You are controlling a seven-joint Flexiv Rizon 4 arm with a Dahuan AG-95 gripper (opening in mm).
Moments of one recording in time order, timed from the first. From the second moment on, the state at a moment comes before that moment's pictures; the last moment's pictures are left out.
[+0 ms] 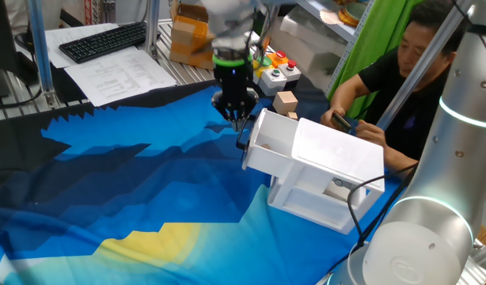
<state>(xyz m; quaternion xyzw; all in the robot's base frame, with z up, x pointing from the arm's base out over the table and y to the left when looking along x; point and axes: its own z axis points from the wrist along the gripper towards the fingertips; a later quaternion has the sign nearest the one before) 0.476 -0.035 0.152 -0.25 -0.96 0.11 0.11</state>
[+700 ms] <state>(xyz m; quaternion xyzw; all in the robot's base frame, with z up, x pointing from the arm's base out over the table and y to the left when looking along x) 0.447 -0.078 0.160 -0.21 -0.96 0.12 0.11</state>
